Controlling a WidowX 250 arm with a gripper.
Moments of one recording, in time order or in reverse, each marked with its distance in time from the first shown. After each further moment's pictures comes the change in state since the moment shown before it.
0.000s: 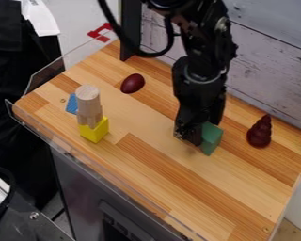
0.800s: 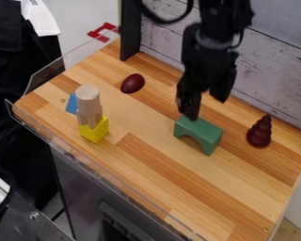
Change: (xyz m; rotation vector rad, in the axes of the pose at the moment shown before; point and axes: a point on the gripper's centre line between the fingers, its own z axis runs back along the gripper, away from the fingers) arm 0.011 -0.016 0.047 0.095 -0.063 -0.145
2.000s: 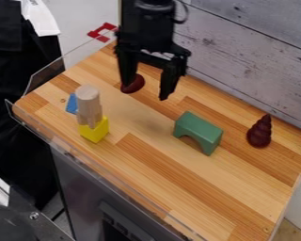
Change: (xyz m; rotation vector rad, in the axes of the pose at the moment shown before) arm 0.045 0.044 0.007 0.155 0.218 -1.295
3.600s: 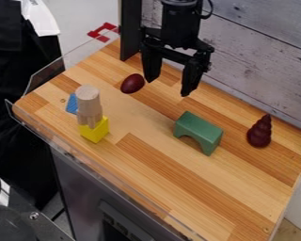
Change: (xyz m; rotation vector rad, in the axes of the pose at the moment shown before) arm 0.015 -0.012 0.007 -0.079 -0.033 0.006
